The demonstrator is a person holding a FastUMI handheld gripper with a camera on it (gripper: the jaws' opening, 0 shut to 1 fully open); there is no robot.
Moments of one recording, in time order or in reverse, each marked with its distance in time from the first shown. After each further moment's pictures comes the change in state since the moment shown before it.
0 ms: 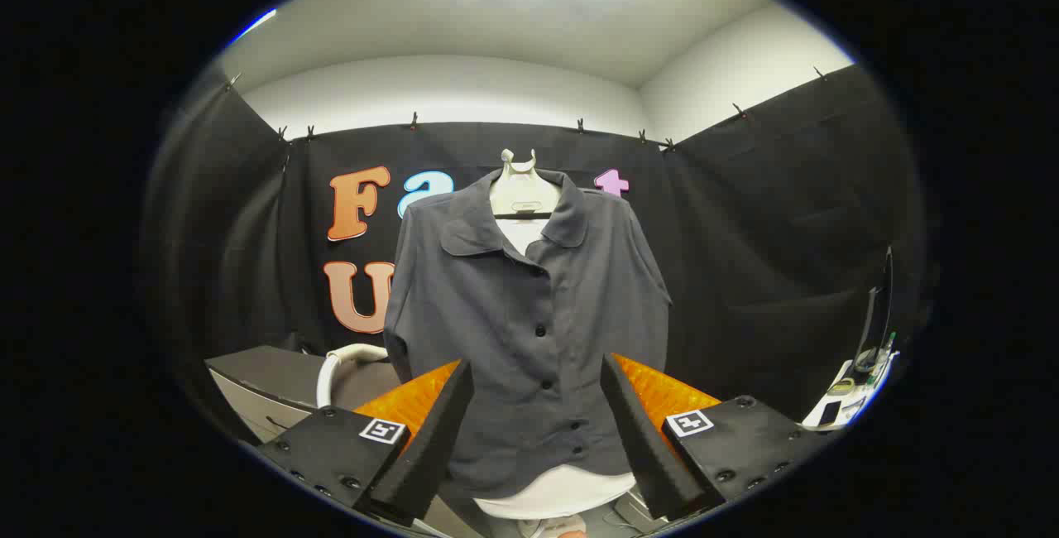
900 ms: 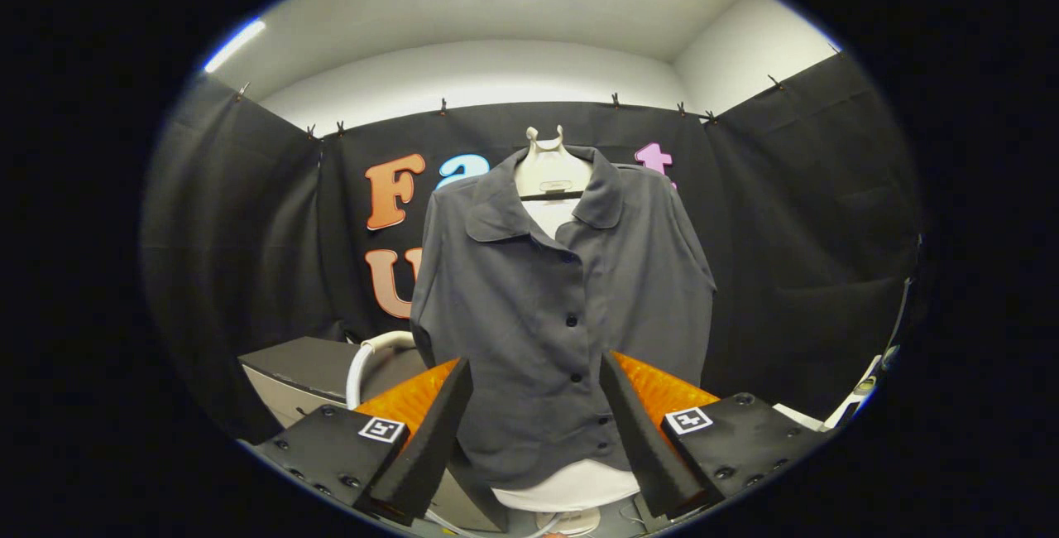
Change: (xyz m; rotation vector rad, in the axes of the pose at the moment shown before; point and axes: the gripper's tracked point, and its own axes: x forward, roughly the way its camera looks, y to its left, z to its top) arm 0.021 0.011 -0.003 0.052 0.083 0.227
